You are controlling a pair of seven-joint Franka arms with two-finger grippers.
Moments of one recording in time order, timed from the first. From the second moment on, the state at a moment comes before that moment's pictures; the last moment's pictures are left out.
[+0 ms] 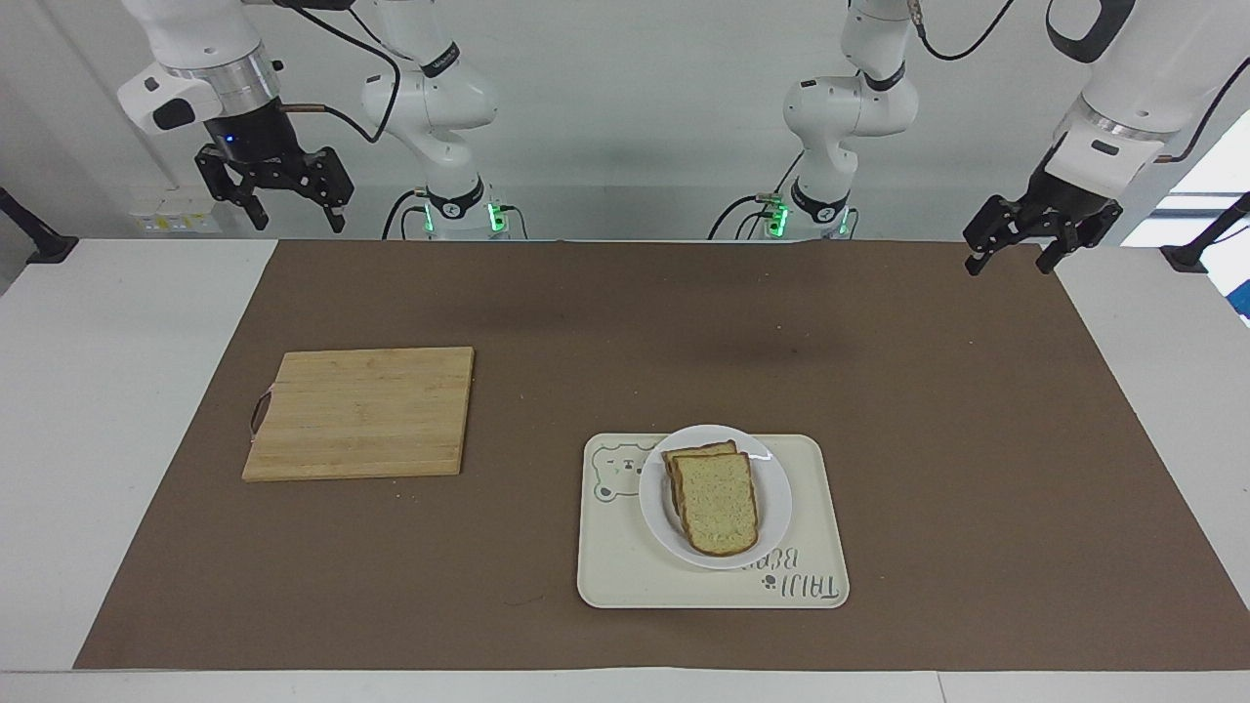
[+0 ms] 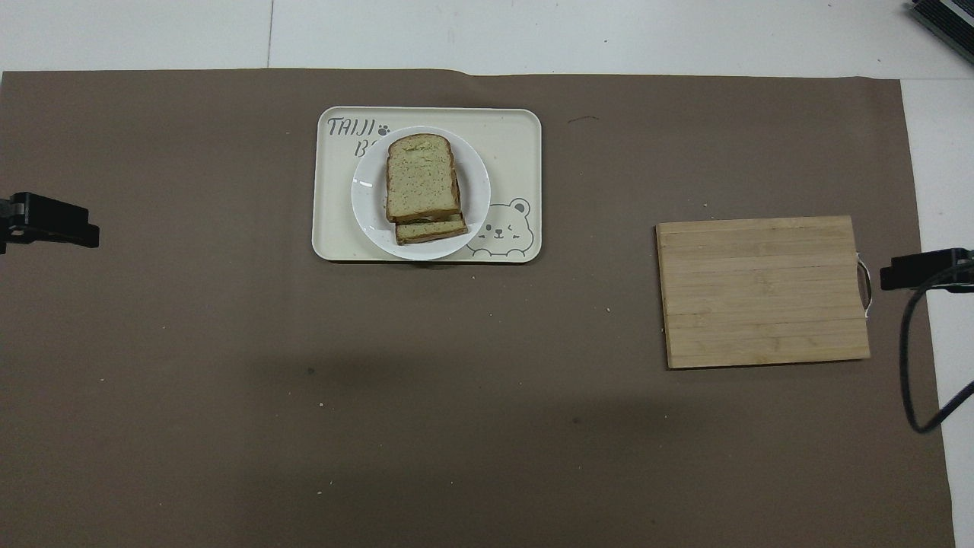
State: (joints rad) left arm -0.06 0.00 0.03 -1.53 -0.04 1.55 -0.03; right arm 0.07 -0.13 -0.11 -1.65 -0.03 1.56 0.01
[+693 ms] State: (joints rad) left arm -0.06 0.00 0.03 -1.54 -0.04 1.55 -0.03; right arm 0.07 -0.13 -0.11 -1.65 -0.03 1.56 0.01
